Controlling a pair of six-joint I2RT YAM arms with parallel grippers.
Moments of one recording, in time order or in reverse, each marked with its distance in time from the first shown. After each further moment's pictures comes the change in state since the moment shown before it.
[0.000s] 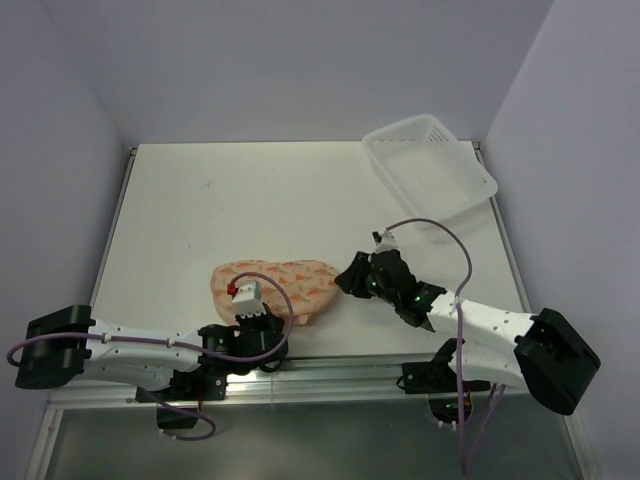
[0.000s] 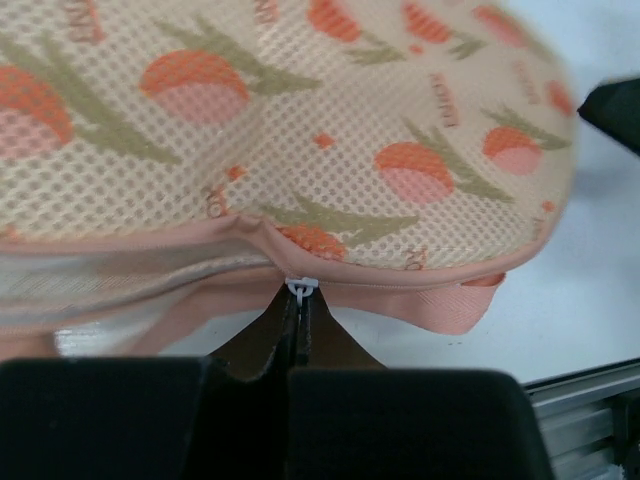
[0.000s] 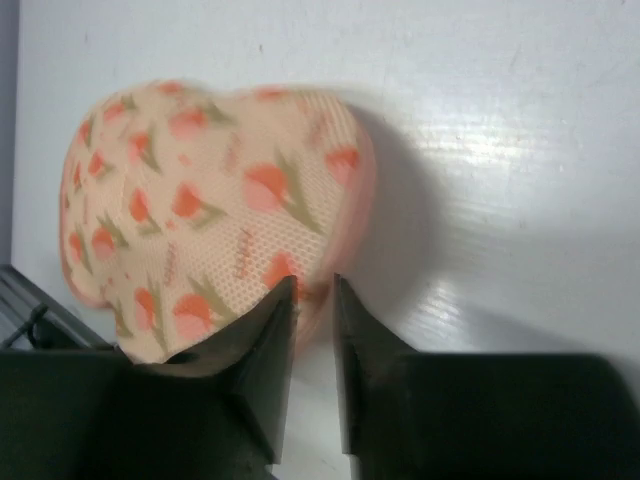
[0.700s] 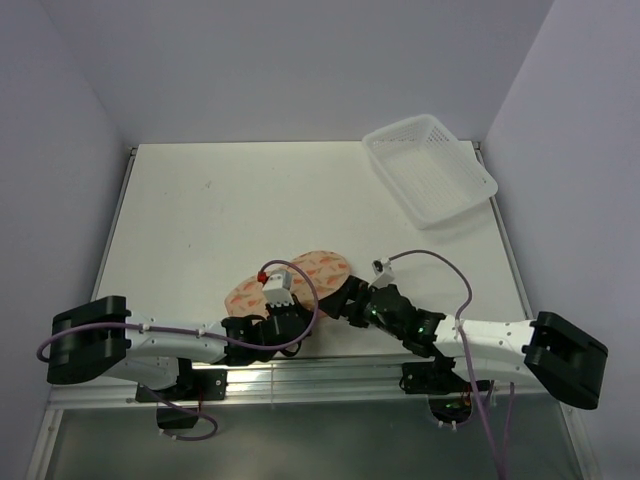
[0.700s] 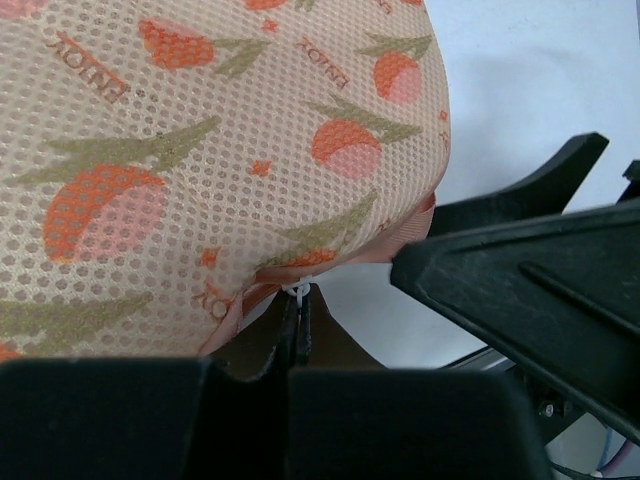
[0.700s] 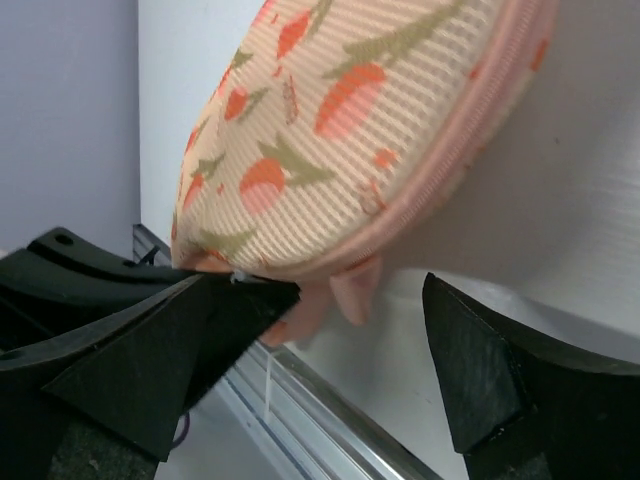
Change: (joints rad) left arm 0.083 0.201 0.069 0.394 0.182 0.217; right arm 0.251 -0.087 -0.202 0.216 0.099 0.314
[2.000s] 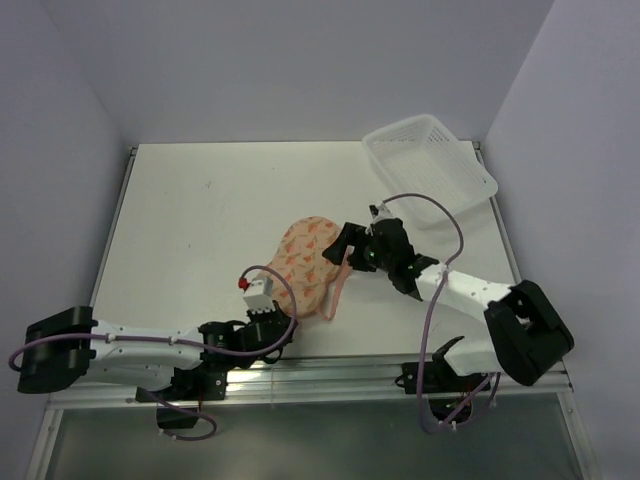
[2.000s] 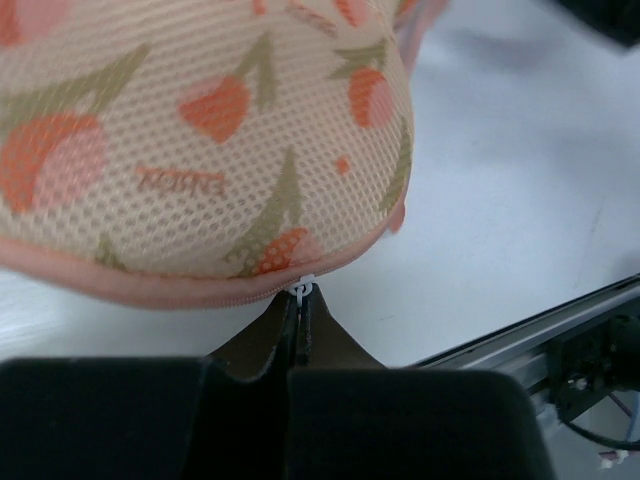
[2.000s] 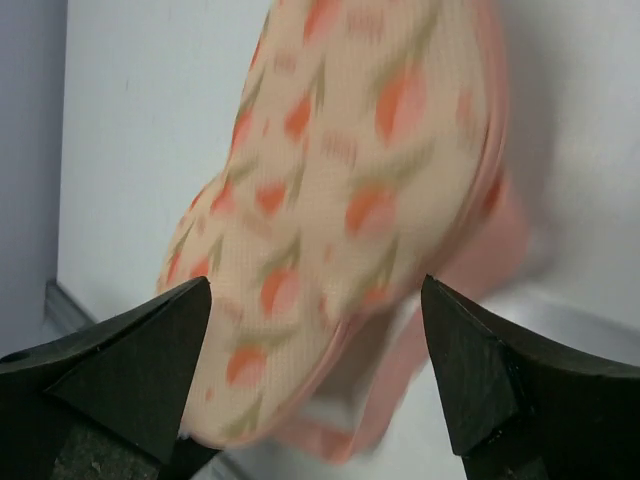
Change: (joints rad) left arm -0.016 -0.221 -0.121 -0.173 0.000 -0.068; right arm -0.452 0.344 0.434 -0.196 -0.309 -0.418
